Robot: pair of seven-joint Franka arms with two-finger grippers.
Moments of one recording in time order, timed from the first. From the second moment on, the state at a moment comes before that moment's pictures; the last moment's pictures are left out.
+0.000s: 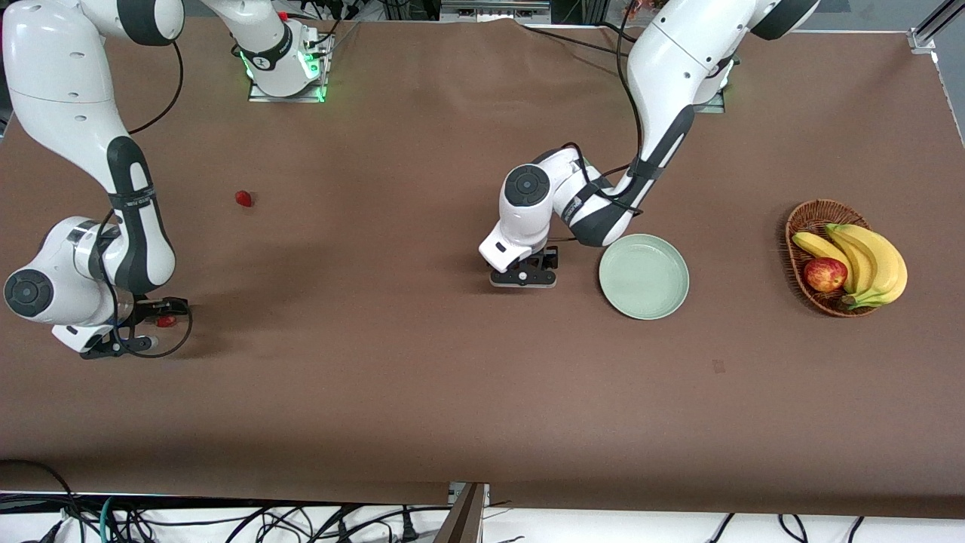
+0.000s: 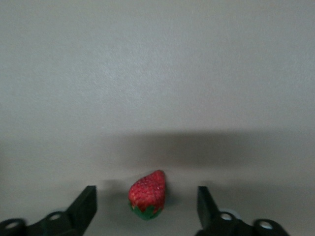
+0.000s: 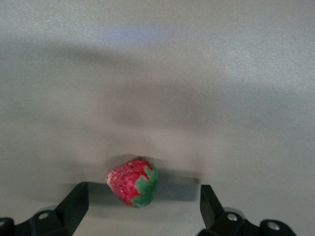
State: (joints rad) left arm -0.44 0.75 -0.31 -1.65 0.35 2.36 -0.90; right arm -0.01 0.79 -0.26 -1.61 0.06 2.28 -0.44
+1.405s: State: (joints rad) left arm -0.02 0.56 -0.30 -1.65 0.22 1.93 -0.01; right arm 0.02 0.77 -0.25 -1.57 0.14 2.29 -0.44
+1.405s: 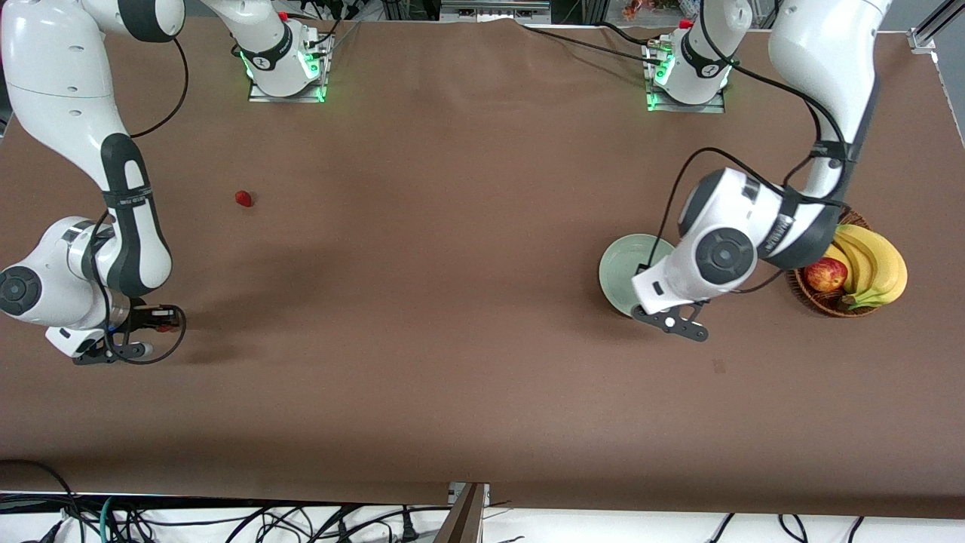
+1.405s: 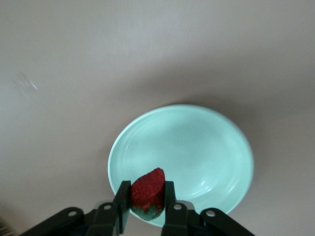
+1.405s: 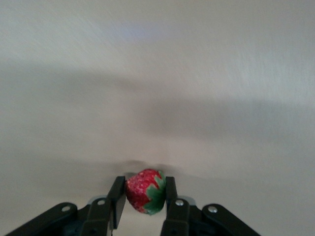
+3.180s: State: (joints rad) left arm 0.01 0.53 -0.31 -1.56 0.16 1.79 0.01; right arm 0.75 0.93 0.05 -1.31 0.14 2.50 1.03
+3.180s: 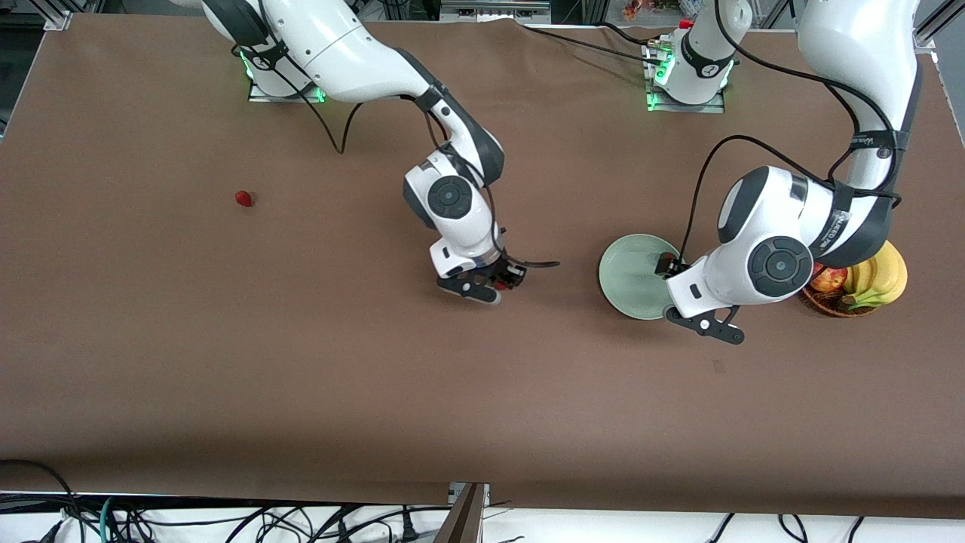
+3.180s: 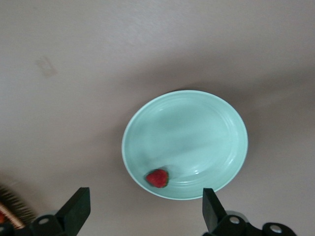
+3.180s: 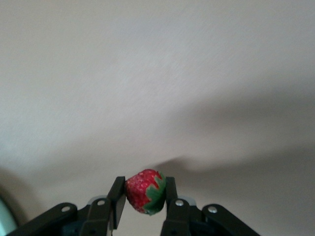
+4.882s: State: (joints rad) left arm -0.31 0.75 -0.30 -1.56 0.05 2.28 -0.44; right arm 0.15 0.63 0.02 -1.44 0.02 1.81 0.23
